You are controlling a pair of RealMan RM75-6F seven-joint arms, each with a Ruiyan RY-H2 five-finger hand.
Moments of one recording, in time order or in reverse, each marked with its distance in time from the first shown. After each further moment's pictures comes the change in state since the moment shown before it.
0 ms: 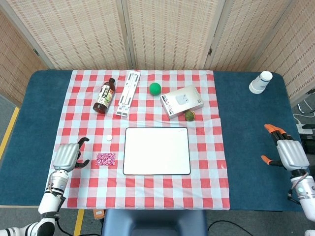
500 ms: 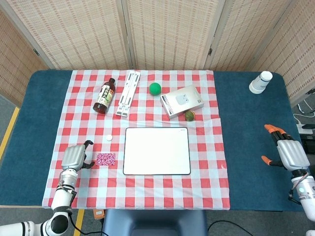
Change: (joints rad) left arm -0.067 -0.094 -0.053 -0.028 -0.267 0.042 0.161; right arm 0.000 0.007 -0.004 -0.001 -0.007 0.000 0.016
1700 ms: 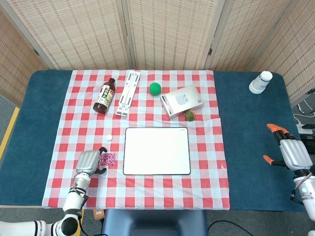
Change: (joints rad) left arm -0.049 -0.093 0.067 0.057 0.037 -0.037 0.016; right arm -0.003 0.010 0.003 0.002 0.003 0.002 0.022
